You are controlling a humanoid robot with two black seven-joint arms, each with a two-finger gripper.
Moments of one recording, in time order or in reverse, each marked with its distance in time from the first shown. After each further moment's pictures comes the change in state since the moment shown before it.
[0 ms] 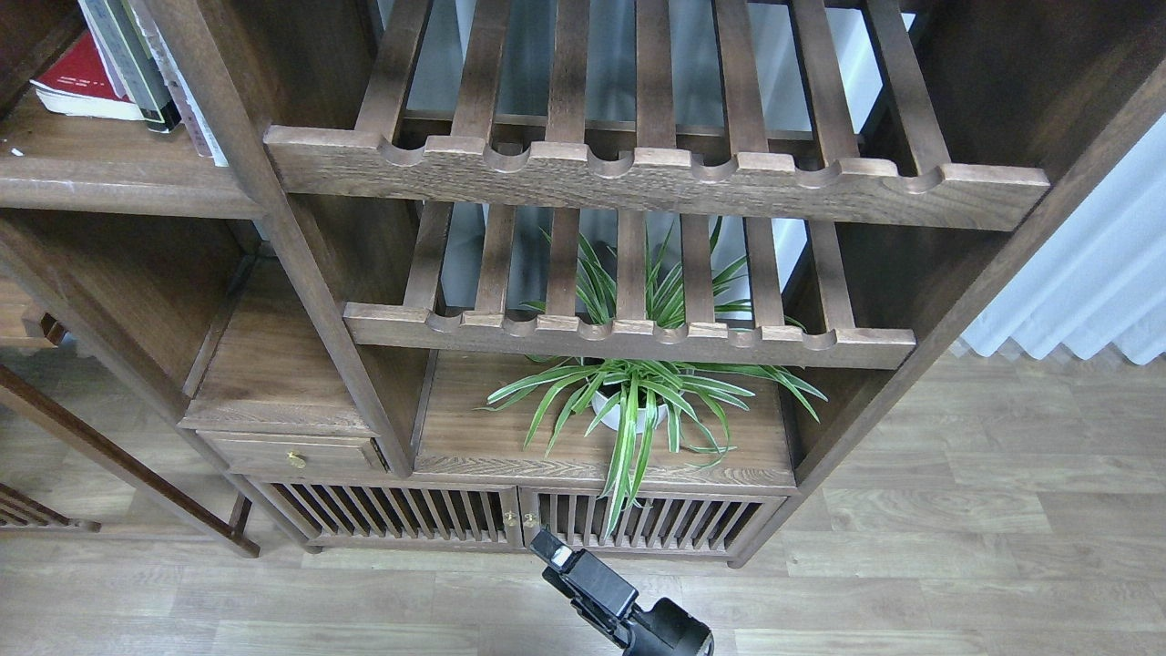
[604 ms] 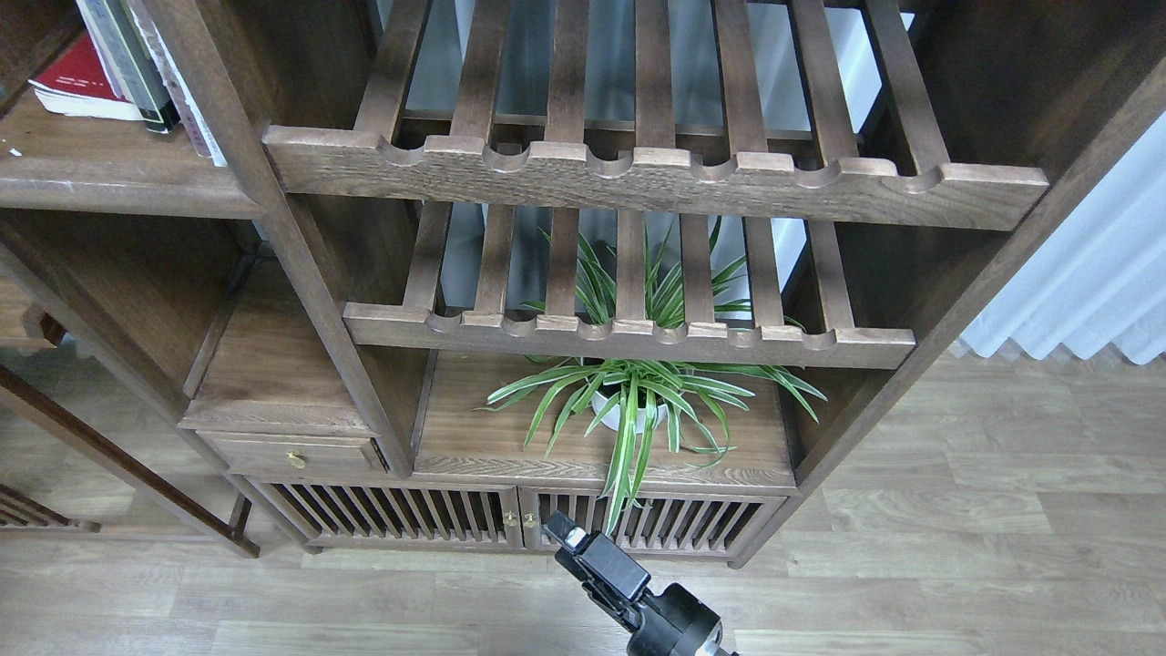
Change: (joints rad) left arm 0.523 -0.179 -0.181 -0.254 -0.041 0.000 0.007; right arm 0.001 0.000 0.029 0.016 0.001 0.000 0.000
